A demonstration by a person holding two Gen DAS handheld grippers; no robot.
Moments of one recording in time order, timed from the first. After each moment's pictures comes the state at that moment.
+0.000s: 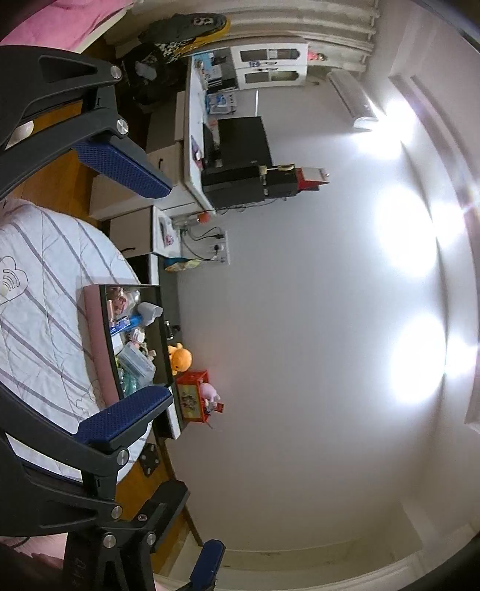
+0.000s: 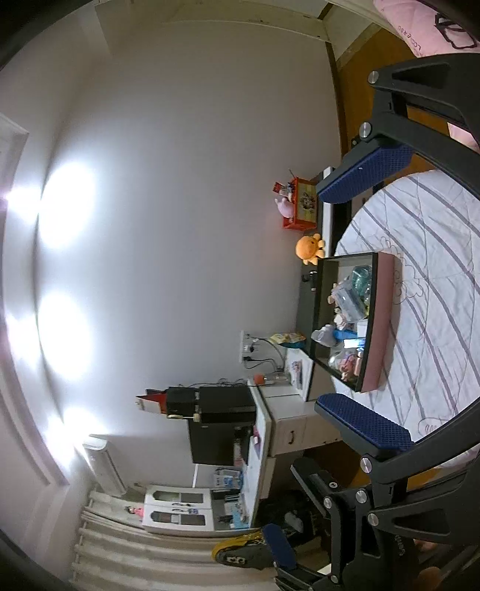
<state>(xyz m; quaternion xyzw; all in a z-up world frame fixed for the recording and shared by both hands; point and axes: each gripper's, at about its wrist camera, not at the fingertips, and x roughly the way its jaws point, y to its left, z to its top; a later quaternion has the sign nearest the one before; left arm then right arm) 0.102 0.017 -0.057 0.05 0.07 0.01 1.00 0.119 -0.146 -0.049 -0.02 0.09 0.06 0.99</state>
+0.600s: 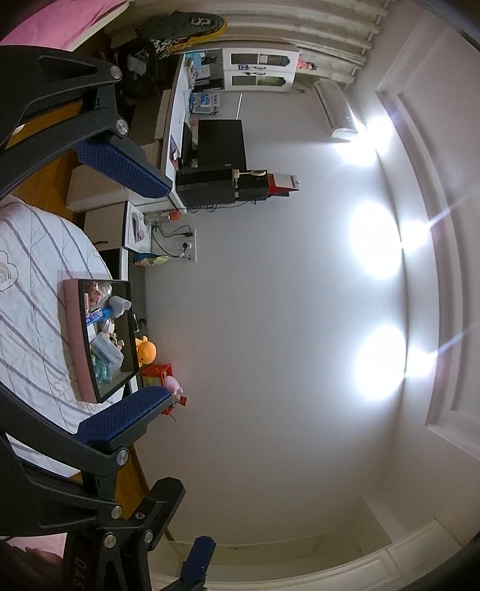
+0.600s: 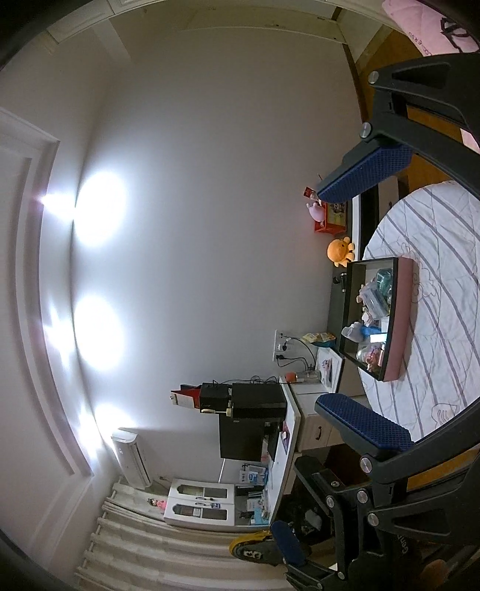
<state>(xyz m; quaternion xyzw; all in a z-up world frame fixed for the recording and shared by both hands) 0.049 0.018 -0.036 0.03 0.00 0.00 1.00 0.060 -0.144 -0.021 -0.03 0.03 0.06 1.00</state>
